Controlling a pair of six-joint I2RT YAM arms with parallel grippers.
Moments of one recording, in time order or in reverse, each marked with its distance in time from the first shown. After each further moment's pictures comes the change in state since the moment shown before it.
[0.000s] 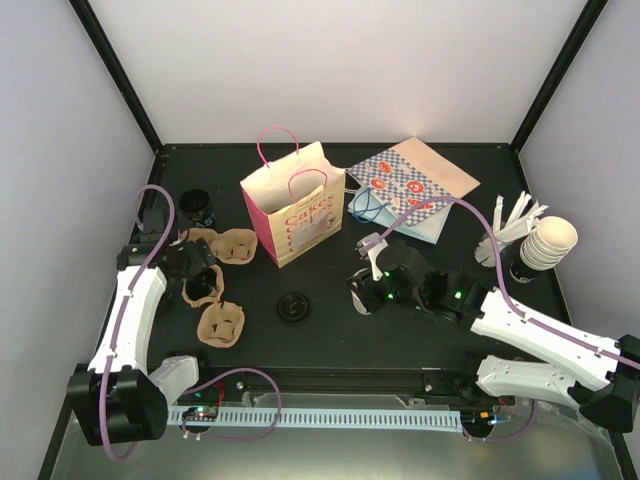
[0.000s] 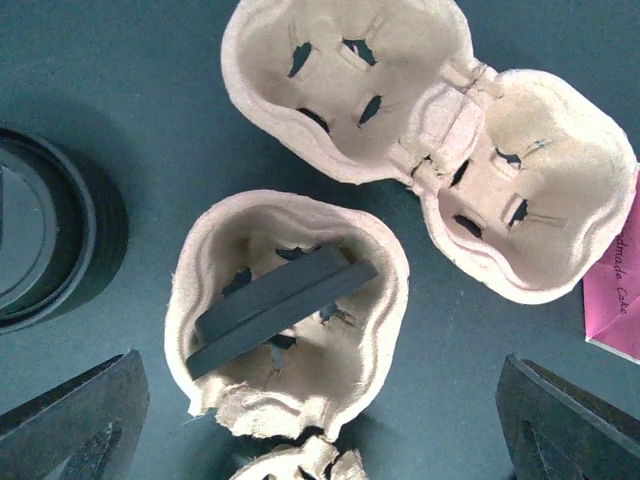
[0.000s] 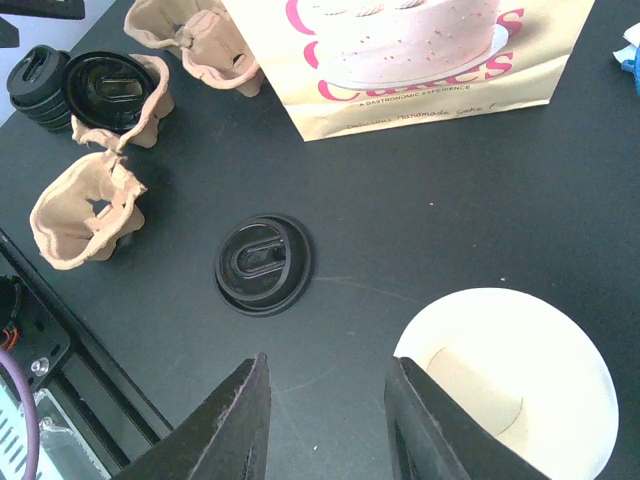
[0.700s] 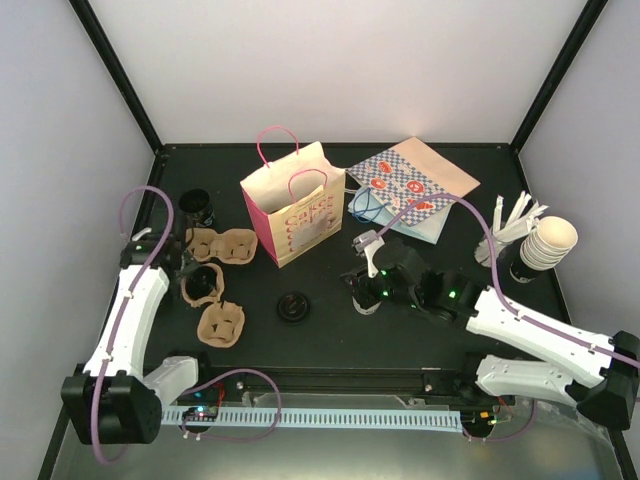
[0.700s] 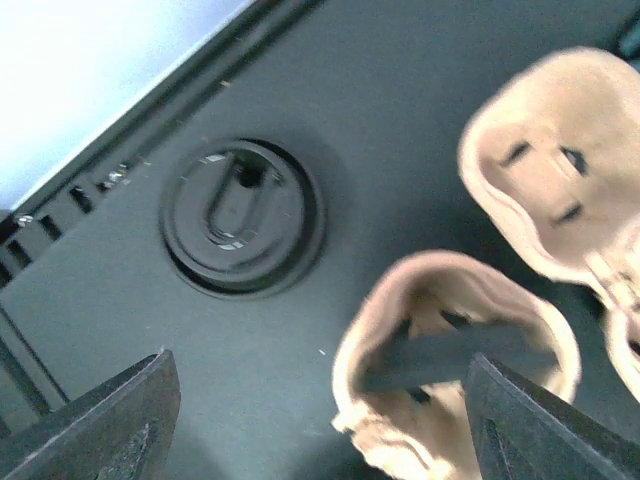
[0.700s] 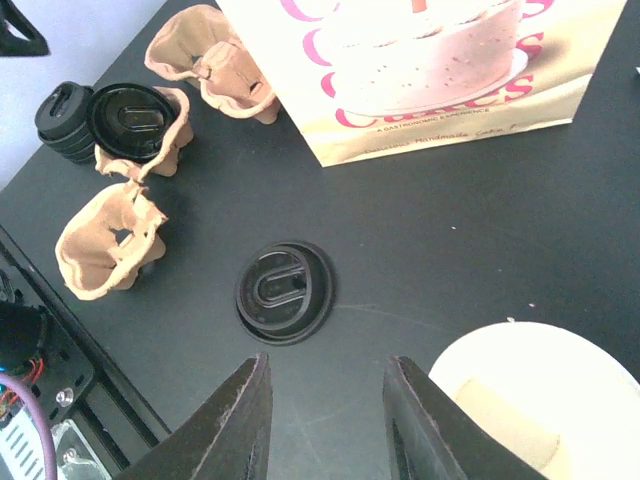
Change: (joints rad) left arm -0.135 -0.006 0.036 -0.145 -0.397 -0.302; right arm 0.000 0.033 -0.014 0.100 -0.014 0.041
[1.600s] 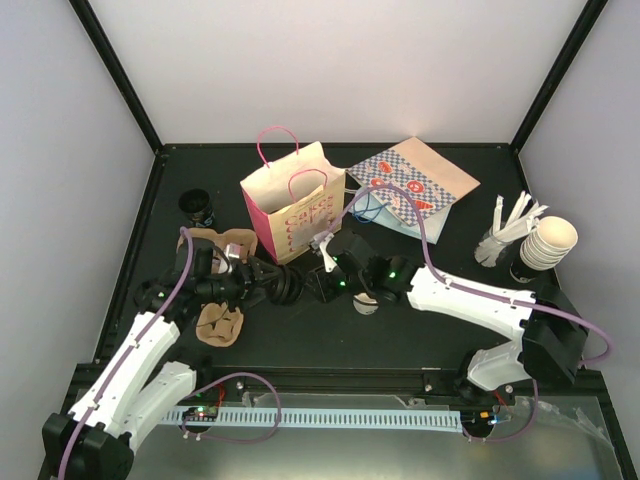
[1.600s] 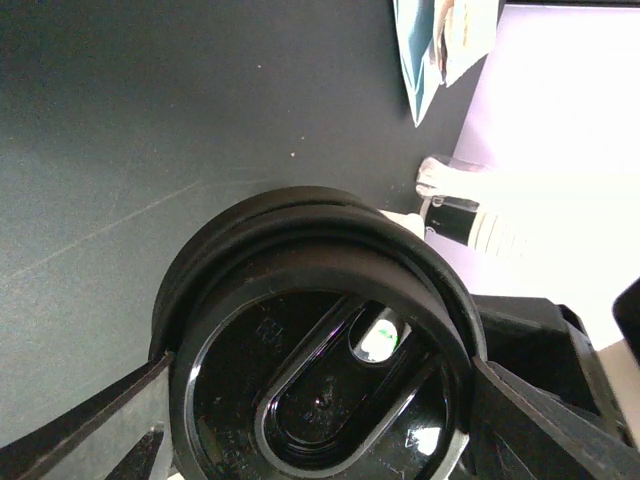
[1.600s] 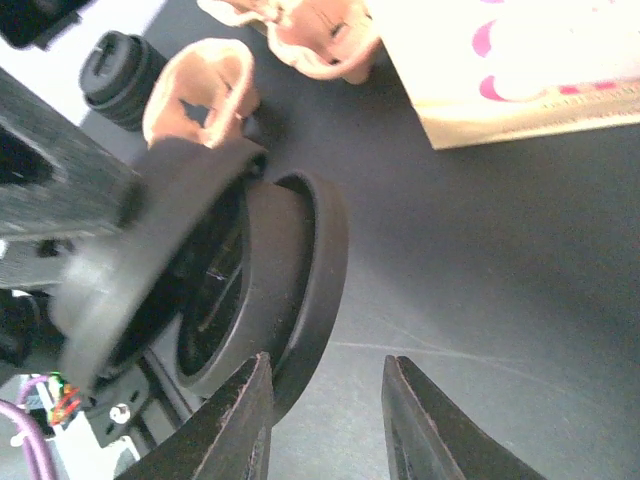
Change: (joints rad) left arm -0.266 -0.283 -0.333 0.514 1.114 -0.365; right arm 0.000 0.365 0.109 0.214 -0.215 0.027
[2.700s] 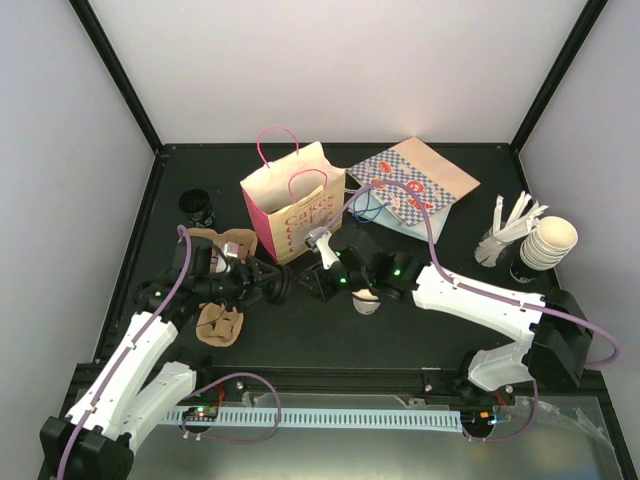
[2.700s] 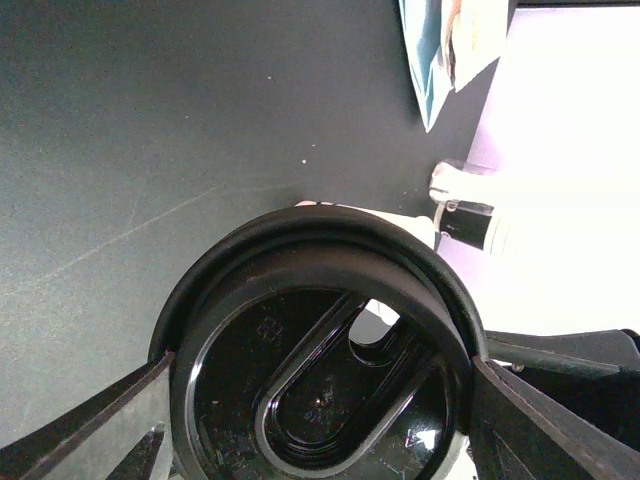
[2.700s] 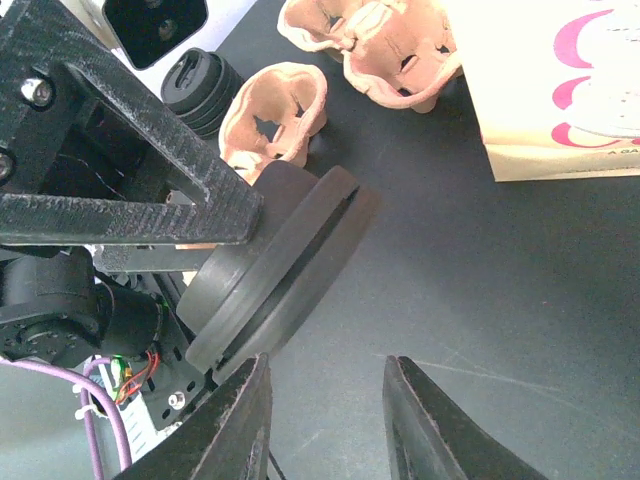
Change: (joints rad) left arm 0.000 -0.006 0.044 -0.072 -0.040 0.053; right arm 0.000 -0.043 0.026 -0.016 -0.064 -0.032
